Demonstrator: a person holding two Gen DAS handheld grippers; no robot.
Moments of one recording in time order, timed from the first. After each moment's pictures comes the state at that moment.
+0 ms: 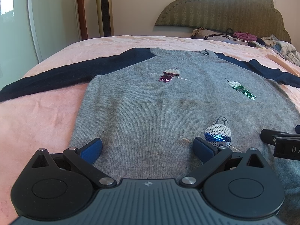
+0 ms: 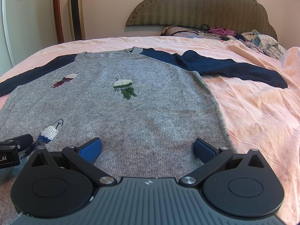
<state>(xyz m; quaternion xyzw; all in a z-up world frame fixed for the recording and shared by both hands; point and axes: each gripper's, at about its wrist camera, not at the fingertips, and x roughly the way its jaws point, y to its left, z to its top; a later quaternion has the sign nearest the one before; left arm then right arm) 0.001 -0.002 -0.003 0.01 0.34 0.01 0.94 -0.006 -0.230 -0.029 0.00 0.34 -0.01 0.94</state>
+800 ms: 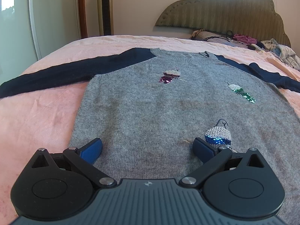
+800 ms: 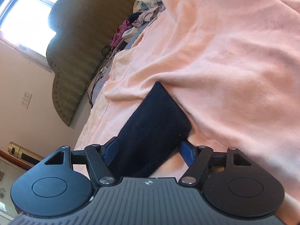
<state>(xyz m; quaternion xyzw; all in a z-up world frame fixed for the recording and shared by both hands) 0.001 -0.001 -0.001 0.00 0.34 0.01 0.94 0.116 -0.624 -0.035 0.48 0.23 -0.12 0.84</state>
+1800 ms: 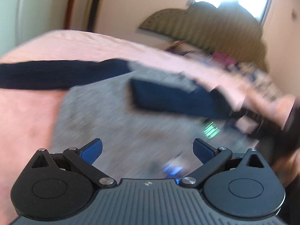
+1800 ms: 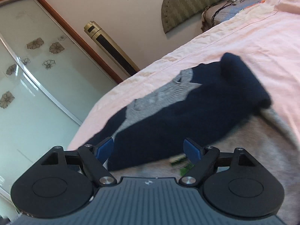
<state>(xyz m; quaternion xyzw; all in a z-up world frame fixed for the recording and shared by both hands) 0.032 0.019 0.056 -0.16 0.34 -0.11 0.92 0.081 -0.293 0.002 0.26 0.30 0.18 0.90</state>
